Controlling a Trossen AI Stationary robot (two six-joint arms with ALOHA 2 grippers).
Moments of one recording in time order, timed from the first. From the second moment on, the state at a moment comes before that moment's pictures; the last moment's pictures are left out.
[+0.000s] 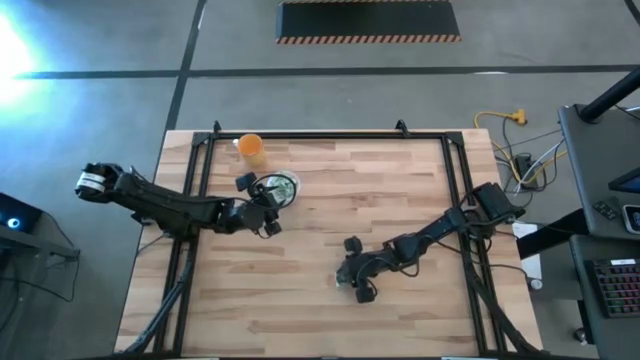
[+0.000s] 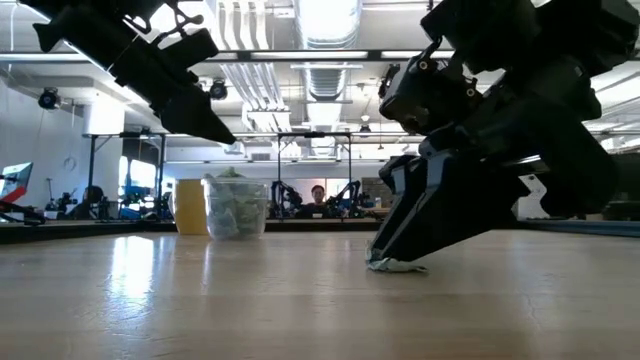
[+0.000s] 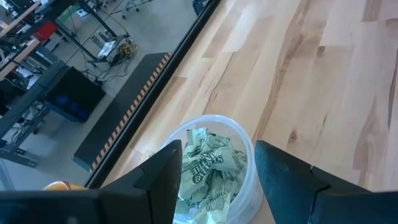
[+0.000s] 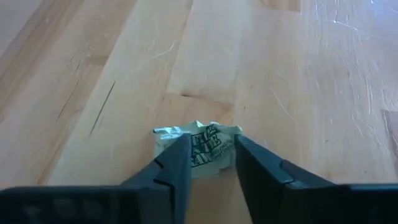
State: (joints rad) left arm -0.16 1.16 0.59 -0.10 -0.81 -0.05; right arm 0.36 1.93 0.80 0.37 0.10 0.16
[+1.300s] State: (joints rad) left arm -0.44 0.75 0.56 -0.50 -0.81 -0.33; right arm -0.06 1.87 1.21 0.37 0.17 -0.29
